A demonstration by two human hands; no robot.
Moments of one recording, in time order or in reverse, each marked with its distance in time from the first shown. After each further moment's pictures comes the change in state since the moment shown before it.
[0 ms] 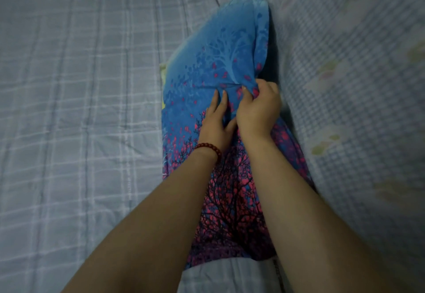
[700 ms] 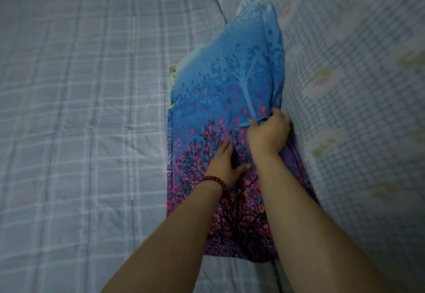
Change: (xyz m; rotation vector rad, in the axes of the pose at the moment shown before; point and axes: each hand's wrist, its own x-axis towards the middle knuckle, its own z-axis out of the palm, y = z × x) left_hand -0.061 -0.025 0.028 0.195 -0.293 -0.189; right_hand -0.014 0.037 -0.016 -0.294 -0.093 0.258
